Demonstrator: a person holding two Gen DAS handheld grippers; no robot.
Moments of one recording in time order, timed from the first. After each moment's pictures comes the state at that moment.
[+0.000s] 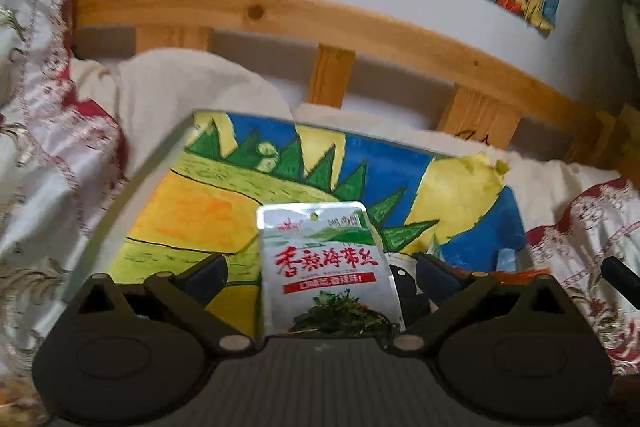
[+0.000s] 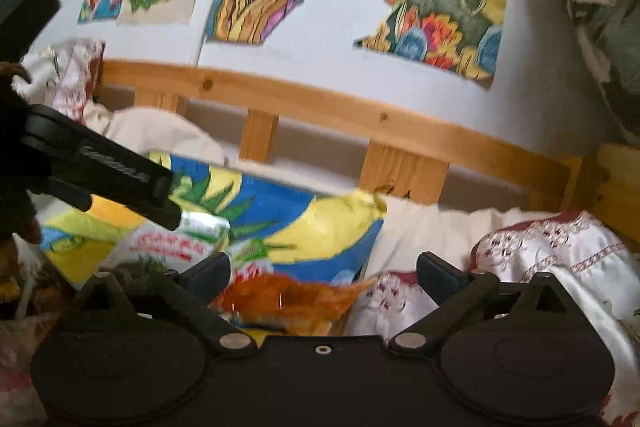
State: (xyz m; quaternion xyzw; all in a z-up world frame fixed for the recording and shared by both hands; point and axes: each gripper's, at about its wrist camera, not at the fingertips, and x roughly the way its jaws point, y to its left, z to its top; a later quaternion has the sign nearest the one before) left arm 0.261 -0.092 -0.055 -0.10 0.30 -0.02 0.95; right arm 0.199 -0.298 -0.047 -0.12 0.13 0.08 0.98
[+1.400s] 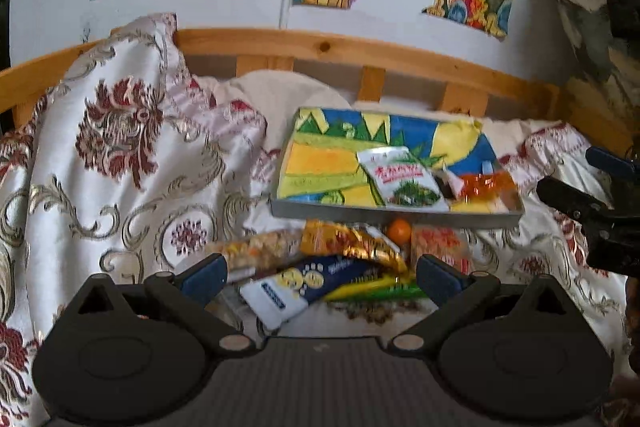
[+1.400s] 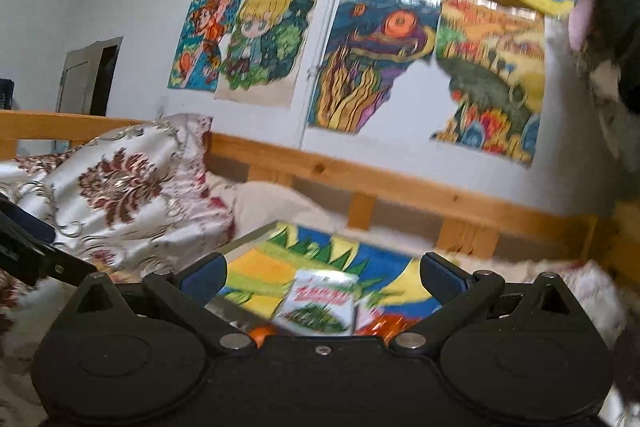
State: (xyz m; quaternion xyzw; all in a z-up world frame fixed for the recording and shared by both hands) left arm 0.035 0.019 -0.024 -0.05 0.29 -0.03 0.95; right arm 0.035 -0.231 0.023 -0.11 0.09 0.17 0.98
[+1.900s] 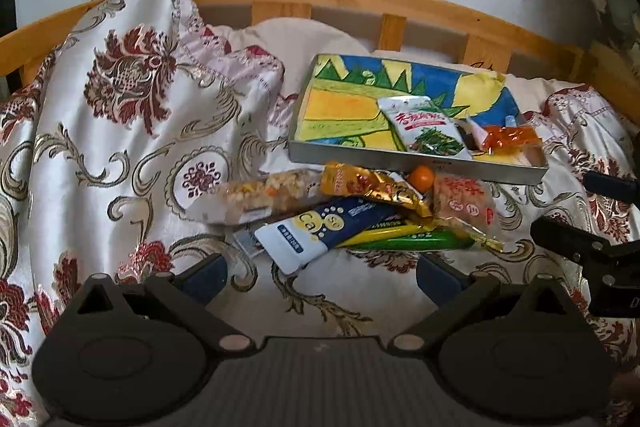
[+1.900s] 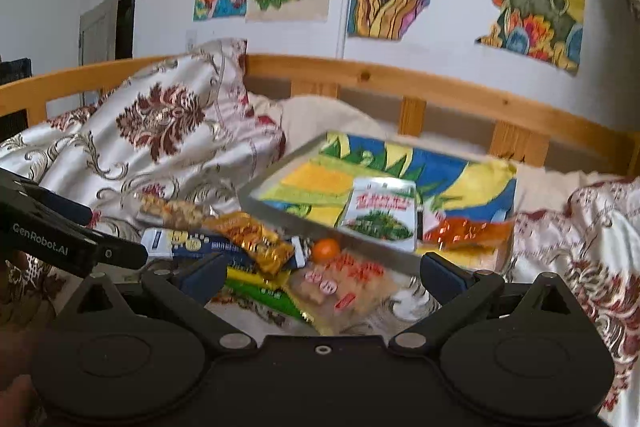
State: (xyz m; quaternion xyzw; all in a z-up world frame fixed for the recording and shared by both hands) left arm 0.038 0.021 -0.043 -0.04 0.36 -0.01 0.93; right arm 0.033 -0.208 -0.003 -0.09 0.23 0.21 0.95
